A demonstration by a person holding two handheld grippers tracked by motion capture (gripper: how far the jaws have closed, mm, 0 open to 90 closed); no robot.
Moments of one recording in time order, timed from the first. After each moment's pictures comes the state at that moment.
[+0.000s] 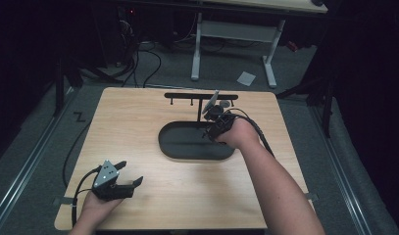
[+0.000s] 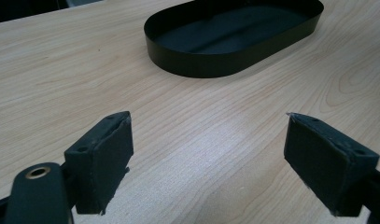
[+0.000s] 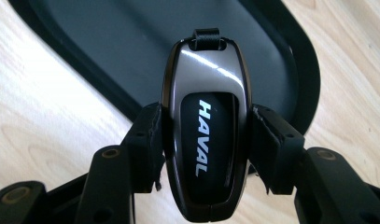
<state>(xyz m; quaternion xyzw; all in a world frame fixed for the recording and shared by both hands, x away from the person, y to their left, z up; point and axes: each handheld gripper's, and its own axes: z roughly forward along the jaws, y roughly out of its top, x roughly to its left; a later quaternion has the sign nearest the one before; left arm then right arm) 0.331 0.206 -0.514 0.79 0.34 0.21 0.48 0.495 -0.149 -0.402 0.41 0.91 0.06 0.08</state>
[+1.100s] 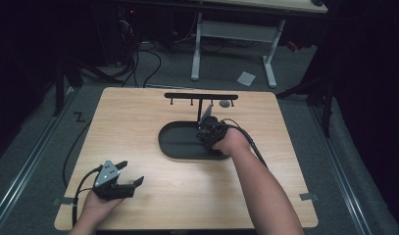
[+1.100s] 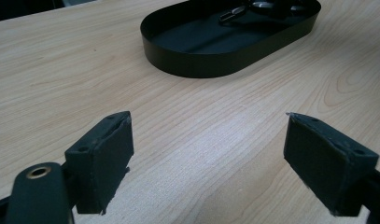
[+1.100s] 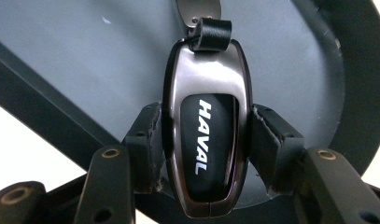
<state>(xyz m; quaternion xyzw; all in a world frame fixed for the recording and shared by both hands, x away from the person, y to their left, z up) 0.333 0.205 -0.514 0.79 0.33 0.20 0.48 0.510 -0.147 -0.473 0.41 0.91 0.02 0.08</state>
